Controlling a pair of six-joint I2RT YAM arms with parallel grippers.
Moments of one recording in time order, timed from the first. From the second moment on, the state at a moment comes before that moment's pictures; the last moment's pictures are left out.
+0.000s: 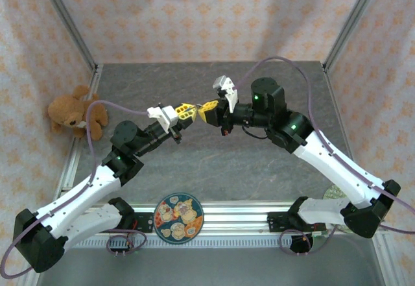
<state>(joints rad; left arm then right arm) -0.59 0.91 0.68 0.45 0.32 0.11 0.77 1.21 1.33 -0.38 -0.51 0.08</state>
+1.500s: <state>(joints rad) -0.60 0.94 0.70 0.44 0.35 0.10 0.77 1.19 1.31 -0.35 -0.48 0.08</state>
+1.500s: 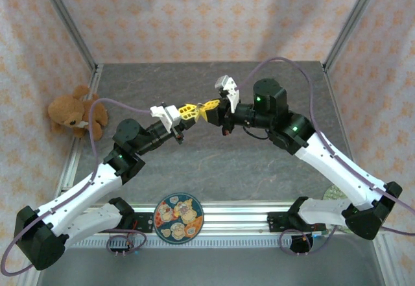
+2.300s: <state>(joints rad) -0.56 0.96 0.83 0.16 0.56 -0.01 0.76 1.05 1.09 -0.22 -0.51 -0.34</state>
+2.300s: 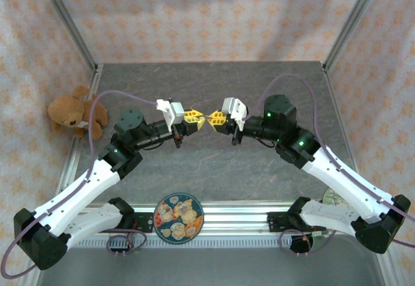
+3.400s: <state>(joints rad) -0.50 1.00 0.93 -0.09 0.73 -0.02 0.99 1.14 1.35 -0.66 -0.11 -0.79</state>
